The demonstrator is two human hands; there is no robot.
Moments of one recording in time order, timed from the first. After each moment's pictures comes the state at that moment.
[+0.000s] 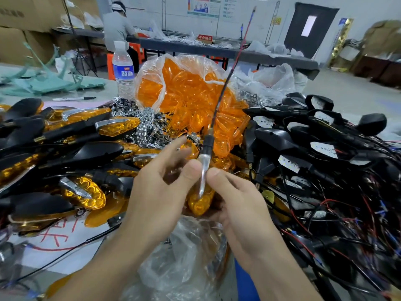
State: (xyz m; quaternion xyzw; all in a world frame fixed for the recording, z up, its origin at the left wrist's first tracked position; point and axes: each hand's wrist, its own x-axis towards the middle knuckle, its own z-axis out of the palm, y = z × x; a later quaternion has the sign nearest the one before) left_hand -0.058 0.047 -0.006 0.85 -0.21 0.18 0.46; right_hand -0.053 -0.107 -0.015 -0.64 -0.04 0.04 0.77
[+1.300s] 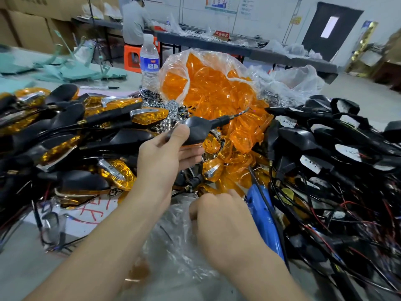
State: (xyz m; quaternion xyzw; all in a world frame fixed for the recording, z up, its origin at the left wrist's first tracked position) left_hand -0.017 0.073 -0.008 0.52 0.05 0.12 0.85; right_hand -0.078 -0.051 -0.010 -0.97 -0.24 0.02 0.04
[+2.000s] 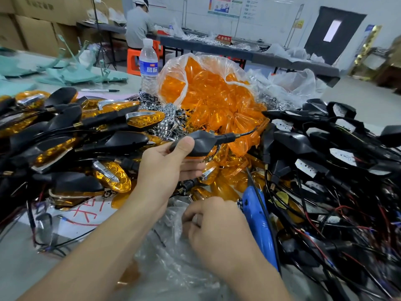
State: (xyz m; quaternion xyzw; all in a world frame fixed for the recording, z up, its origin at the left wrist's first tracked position) left_hand -0.019 0.062 -0.016 0.57 0.04 0.09 0.82; right_hand -0.078 -0.068 -0.020 -0.95 -0.16 0.02 0.27
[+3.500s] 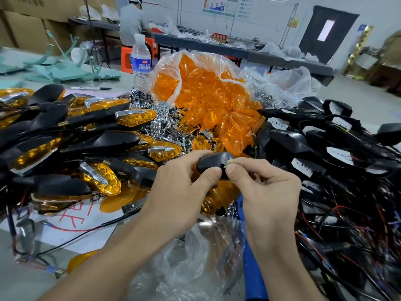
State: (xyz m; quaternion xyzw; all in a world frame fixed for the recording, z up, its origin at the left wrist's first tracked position) left_hand -0.038 0.042 -0.023 0.79 -0.13 0.14 0.58; right_hand -0.046 -0.108 -0.015 -0.69 -0.06 -0.23 0.69
